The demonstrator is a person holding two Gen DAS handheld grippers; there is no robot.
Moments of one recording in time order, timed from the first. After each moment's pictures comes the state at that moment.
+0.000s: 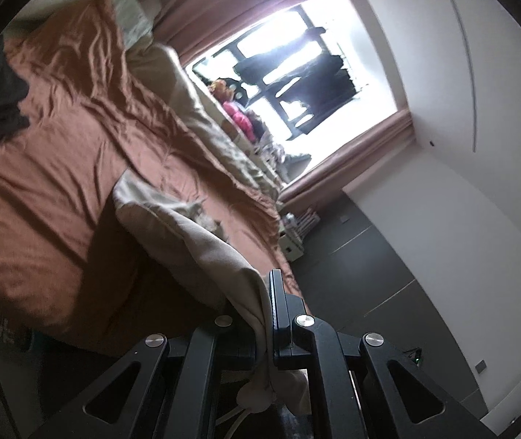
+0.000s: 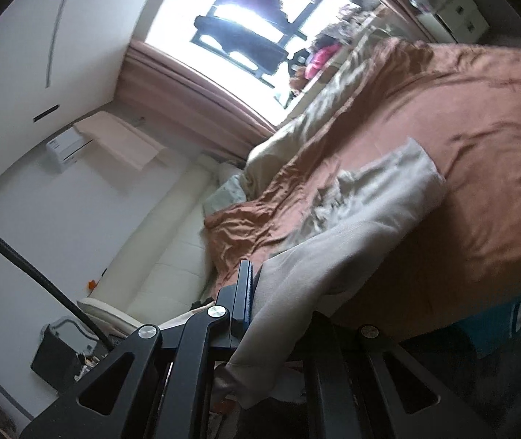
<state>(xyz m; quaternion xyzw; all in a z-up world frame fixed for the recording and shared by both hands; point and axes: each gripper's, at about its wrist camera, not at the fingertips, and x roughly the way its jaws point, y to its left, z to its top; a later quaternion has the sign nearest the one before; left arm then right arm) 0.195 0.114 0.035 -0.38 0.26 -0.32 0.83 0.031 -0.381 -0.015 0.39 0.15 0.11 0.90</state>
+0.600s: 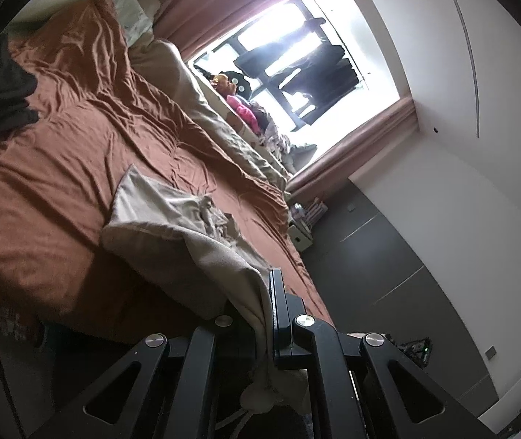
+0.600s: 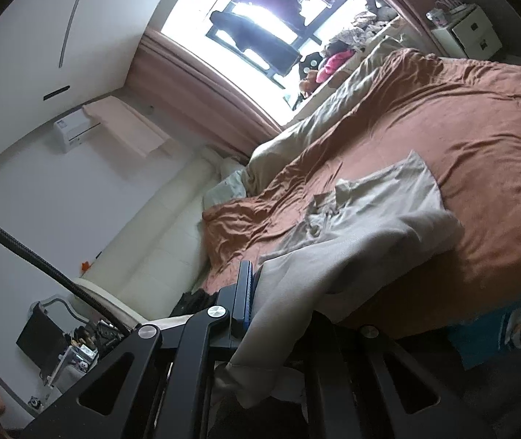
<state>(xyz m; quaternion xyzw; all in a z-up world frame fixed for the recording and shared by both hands) 0.195 0.114 0.007 -0.36 0.27 -0.31 0.83 0.050 -0.409 -0.046 0.36 0.15 0.11 0.92</state>
